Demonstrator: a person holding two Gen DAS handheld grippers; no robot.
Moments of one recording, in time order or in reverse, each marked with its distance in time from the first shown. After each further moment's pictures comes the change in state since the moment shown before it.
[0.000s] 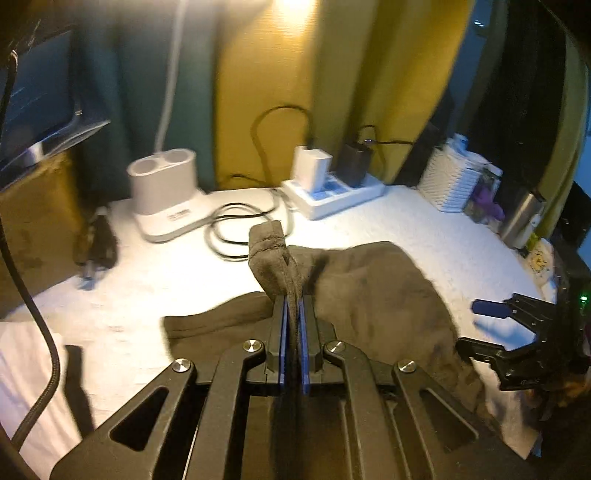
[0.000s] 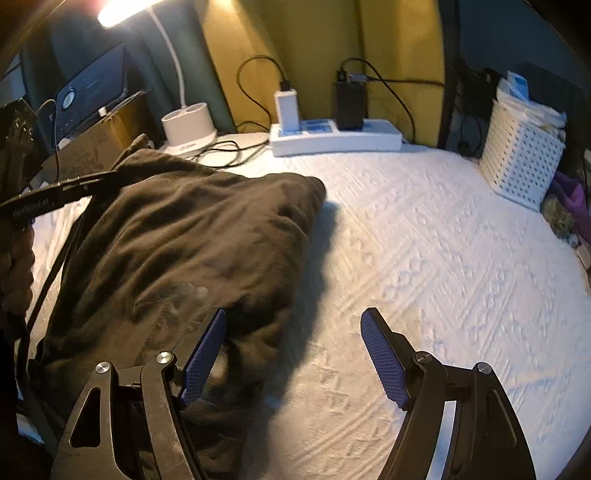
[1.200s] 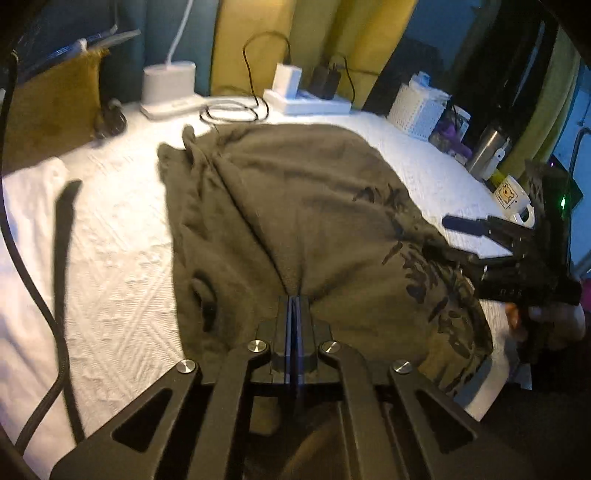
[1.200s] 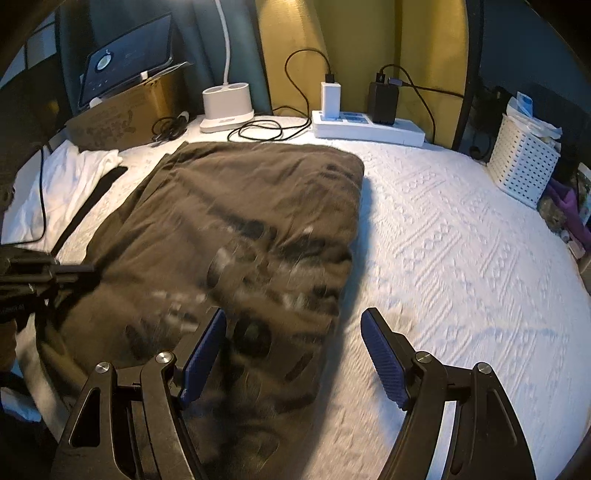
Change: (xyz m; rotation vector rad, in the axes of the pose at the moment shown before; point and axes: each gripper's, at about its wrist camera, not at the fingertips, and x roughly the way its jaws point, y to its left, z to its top) left arm -0.055 -0.029 -0.121 -0.021 0.139 -0.078; right arm -0.028 0.051 -0.053 -0.074 0.012 -0.037
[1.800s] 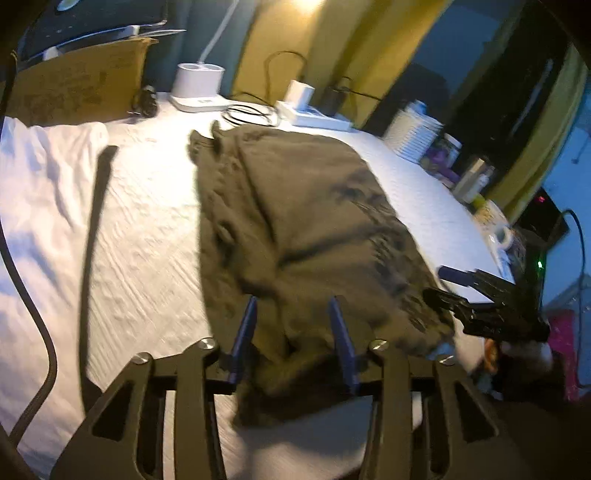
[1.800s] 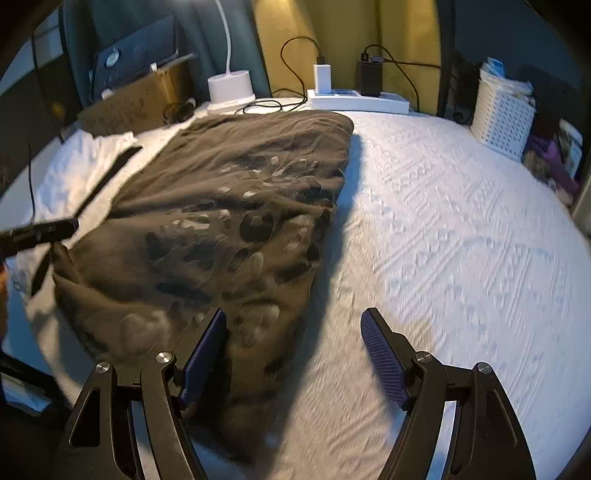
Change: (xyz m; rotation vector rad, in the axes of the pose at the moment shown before) left arm -0.044 0.008 -0.040 -0.111 -0.035 -0.083; right arm -0.035 -0.005 -0.063 0.086 0.009 0.078
